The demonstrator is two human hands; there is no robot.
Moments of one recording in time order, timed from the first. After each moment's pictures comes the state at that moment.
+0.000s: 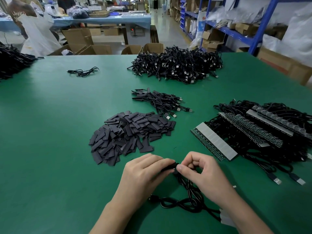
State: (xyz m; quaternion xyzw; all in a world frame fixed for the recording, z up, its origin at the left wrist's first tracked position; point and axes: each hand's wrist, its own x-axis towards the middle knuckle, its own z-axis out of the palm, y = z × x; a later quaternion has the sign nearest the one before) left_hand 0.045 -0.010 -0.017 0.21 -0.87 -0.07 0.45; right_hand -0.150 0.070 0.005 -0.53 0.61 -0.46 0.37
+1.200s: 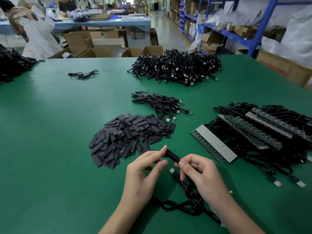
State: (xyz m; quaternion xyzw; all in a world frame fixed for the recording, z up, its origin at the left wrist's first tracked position) left_hand 0.035 0.003 -0.011 0.35 -0.70 -0.40 0.48; right_hand -0.137 0.068 0.005 -0.47 0.58 -0.53 0.40
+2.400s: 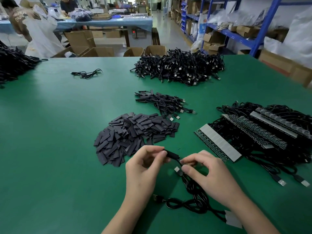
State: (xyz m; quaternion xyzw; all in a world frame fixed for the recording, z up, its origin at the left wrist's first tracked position) left_hand 0.034 0.001 -0.008 0.36 -0.57 -0.50 0.54; right_hand -0.154 0.071 0.010 -0.61 0.65 -0.38 0.25
